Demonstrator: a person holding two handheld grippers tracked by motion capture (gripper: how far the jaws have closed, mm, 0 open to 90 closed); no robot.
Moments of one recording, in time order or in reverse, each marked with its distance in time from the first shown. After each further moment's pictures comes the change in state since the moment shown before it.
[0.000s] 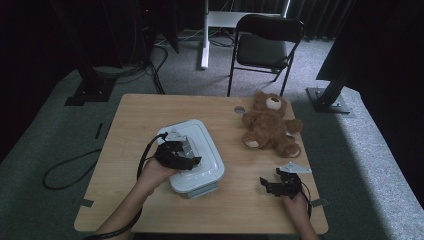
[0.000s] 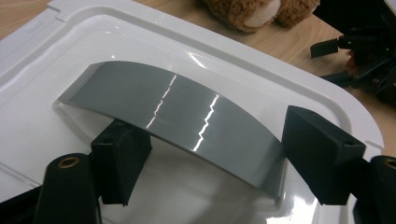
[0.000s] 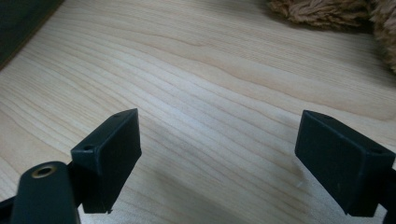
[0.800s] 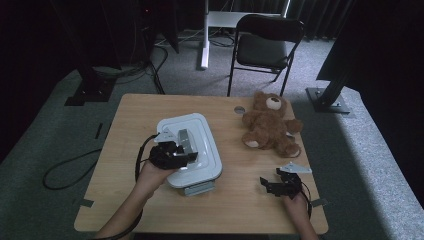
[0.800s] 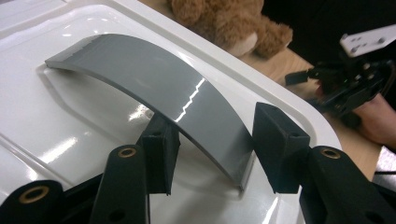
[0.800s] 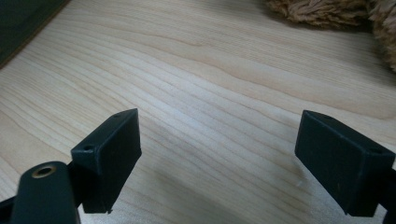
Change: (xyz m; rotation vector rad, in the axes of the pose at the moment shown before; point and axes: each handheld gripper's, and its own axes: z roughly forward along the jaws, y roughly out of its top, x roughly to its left) left arm 0.001 -0.004 -0.025 -0.127 -0.063 -0.051; right arm 0.000 0.000 0.000 0.002 0.002 0.010
